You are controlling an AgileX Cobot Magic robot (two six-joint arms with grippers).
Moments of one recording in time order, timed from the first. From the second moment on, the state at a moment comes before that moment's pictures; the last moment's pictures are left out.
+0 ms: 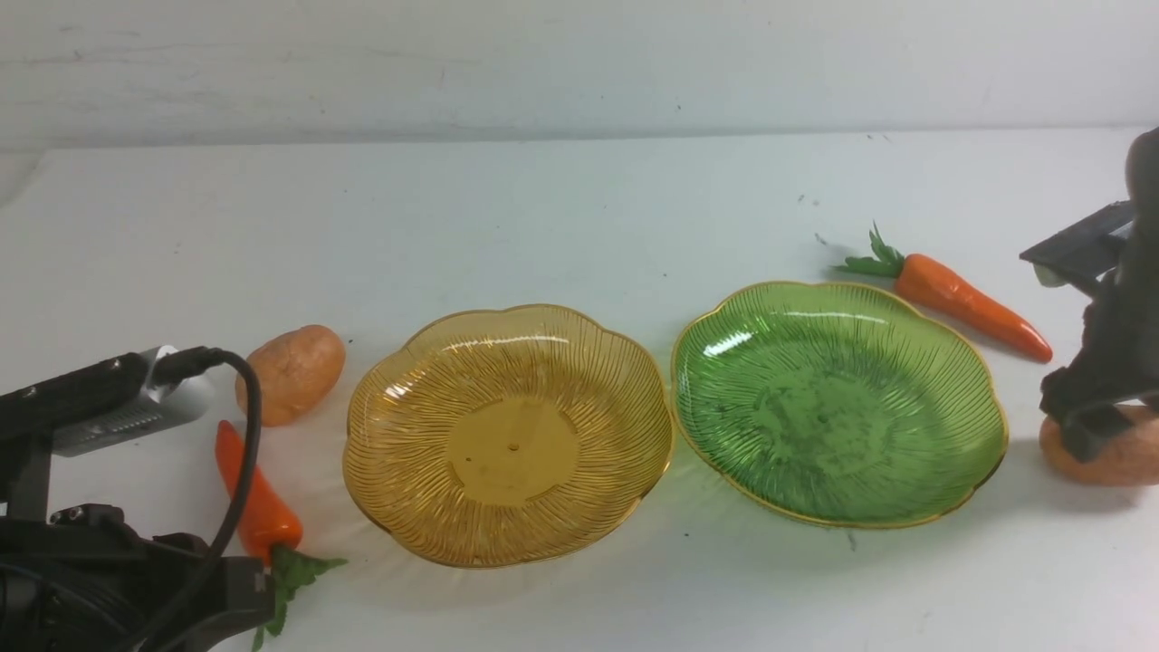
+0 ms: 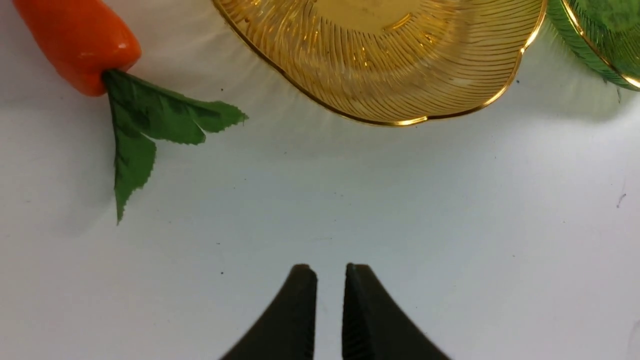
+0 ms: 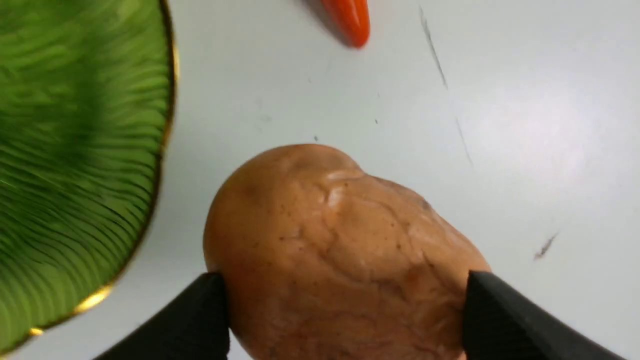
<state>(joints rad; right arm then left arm) 0.01 1.83 -1.52 -0.19 1.23 -0.18 -0.08 0.88 -0.59 -0.53 0.82 0.11</state>
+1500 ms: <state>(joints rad) 0.45 2.08 -1.96 0.20 1.22 -0.26 -0.08 0.88 -0.59 -0.53 0.78 0.12</state>
